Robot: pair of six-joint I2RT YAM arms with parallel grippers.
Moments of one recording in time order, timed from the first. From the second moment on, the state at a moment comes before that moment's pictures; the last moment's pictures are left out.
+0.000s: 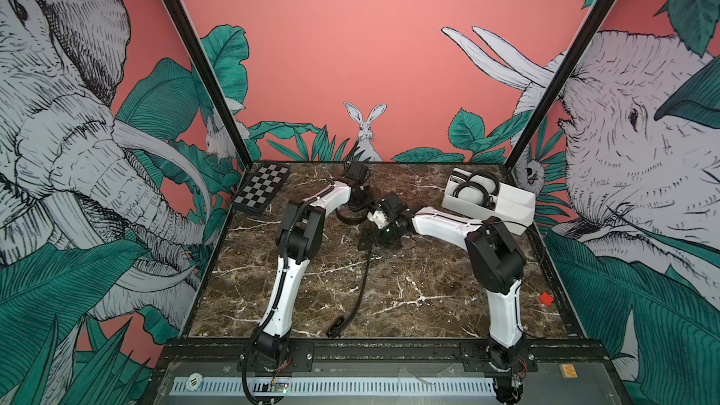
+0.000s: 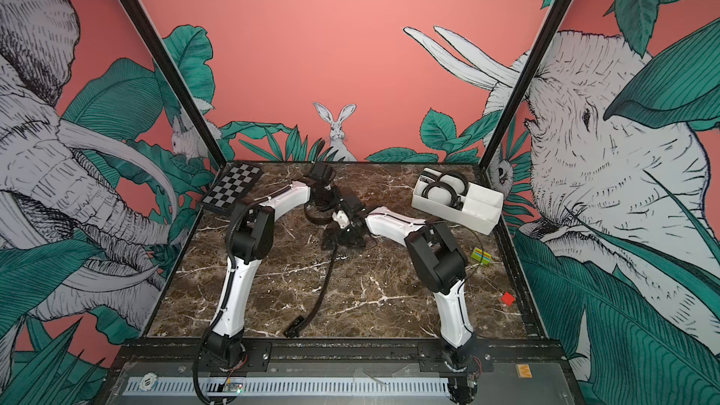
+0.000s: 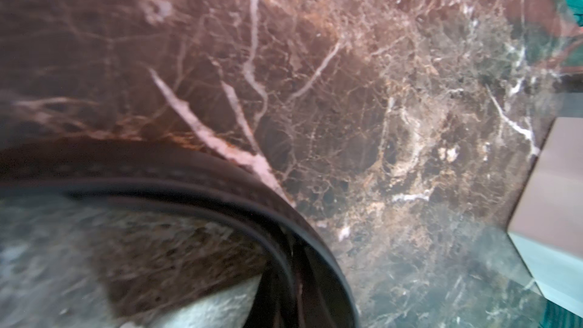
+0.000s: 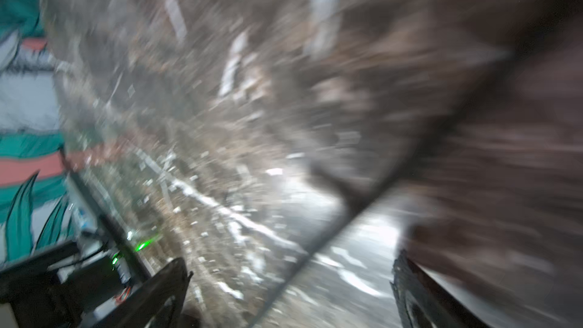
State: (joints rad) left arm -0.46 2.39 1.92 -0.56 0.20 -0.73; right arm 0.64 2.01 1.45 -0.59 -0.44 0.42
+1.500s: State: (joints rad) left arm -0.52 2.23 1.59 -0.32 0.45 -0.99; right arm 0.59 2.09 1.45 -0.40 -0.09 0.60
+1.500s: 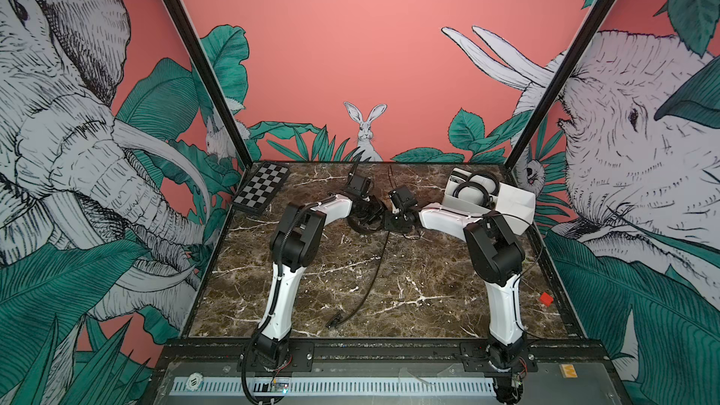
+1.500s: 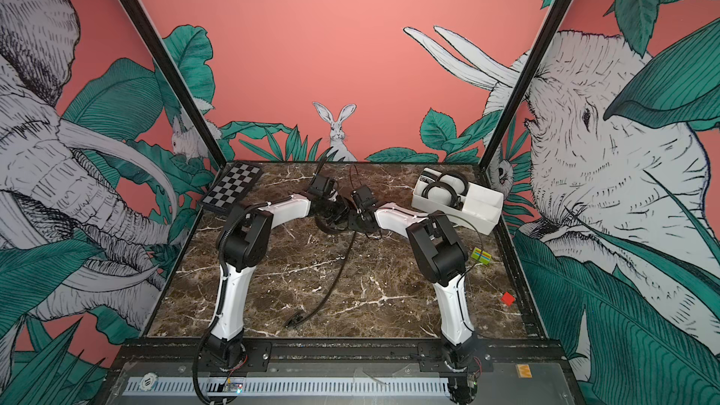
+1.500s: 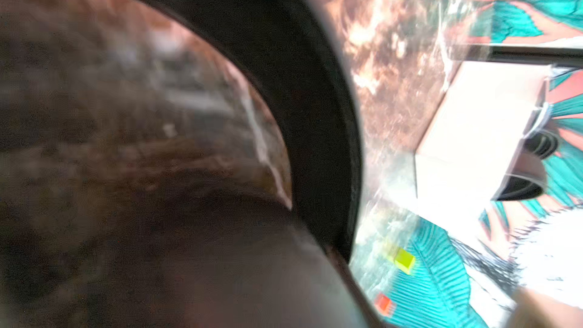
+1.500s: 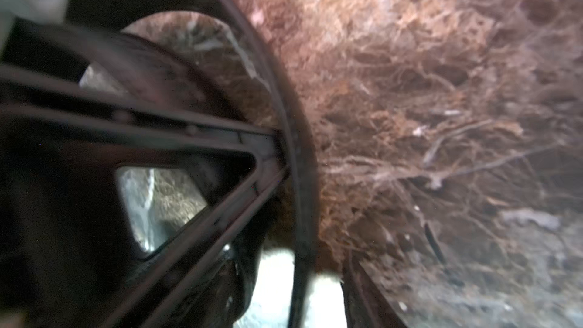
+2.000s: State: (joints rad) left arm -0.48 2.12 1.52 -0.29 0.52 -1.09; right arm 0.60 2.08 1.45 -0.41 -0.12 0.59
